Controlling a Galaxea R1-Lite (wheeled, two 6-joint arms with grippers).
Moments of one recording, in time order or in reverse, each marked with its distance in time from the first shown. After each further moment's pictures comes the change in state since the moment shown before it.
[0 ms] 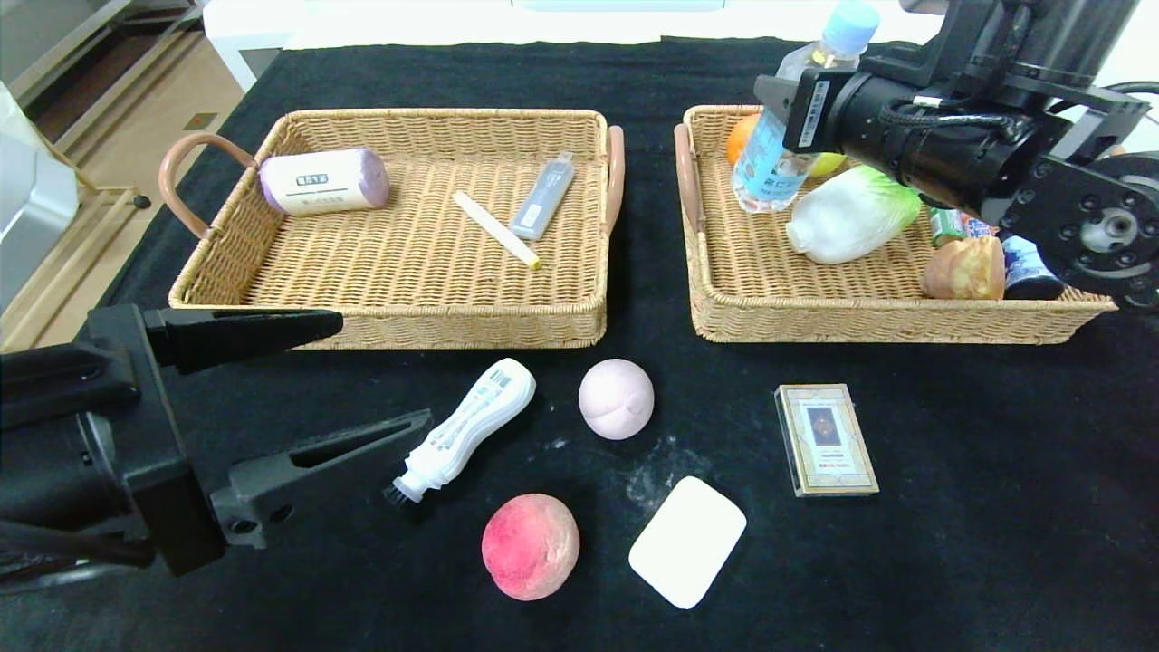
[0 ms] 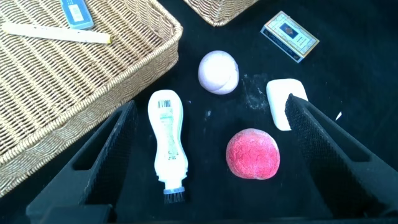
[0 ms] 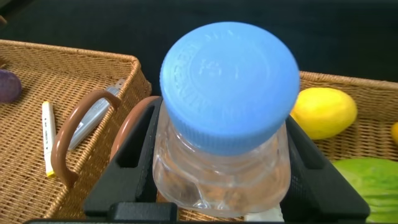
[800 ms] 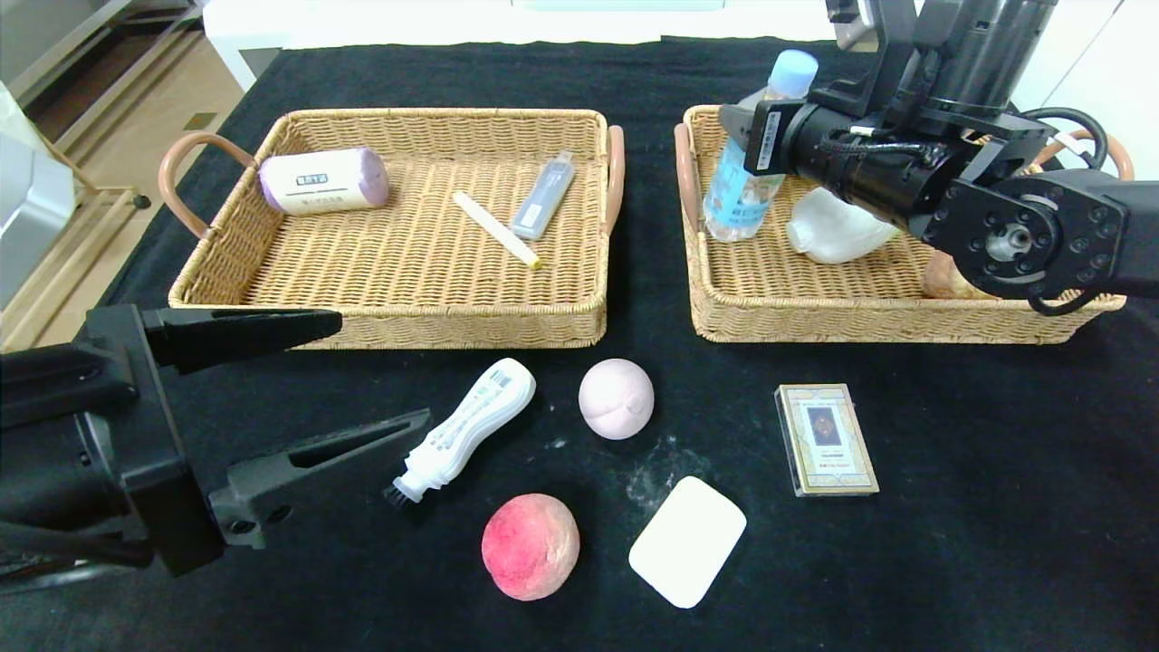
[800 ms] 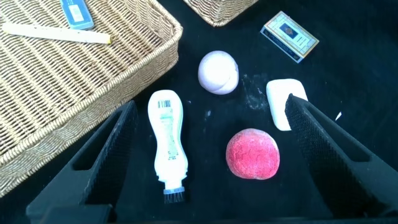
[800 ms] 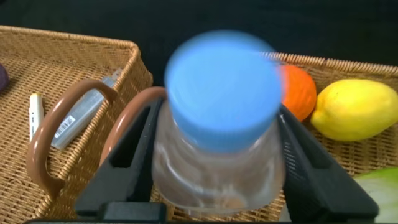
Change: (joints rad) left arm 0.000 -0.001 0.000 0.000 -0.001 0.000; right arm 0.011 0.114 -0.106 0.019 -0.001 -0.002
